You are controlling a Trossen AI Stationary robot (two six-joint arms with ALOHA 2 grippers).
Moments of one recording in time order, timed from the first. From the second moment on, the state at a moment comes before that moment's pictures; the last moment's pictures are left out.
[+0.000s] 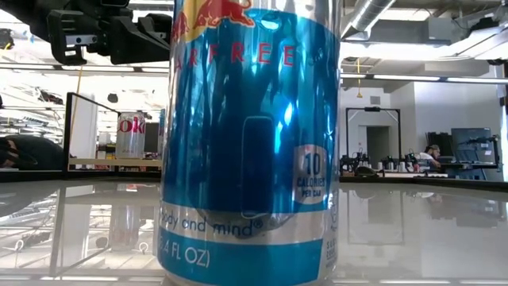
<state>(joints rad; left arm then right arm) -0.05 0.92 0.44 0.23 0.07 0.59 1.09 1.79 1.68 -1.46 -0.28 2.23</state>
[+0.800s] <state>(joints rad) -0.05 0.92 0.44 0.23 0.07 0.59 1.09 1.79 1.64 -1.45 -0.27 2.22</state>
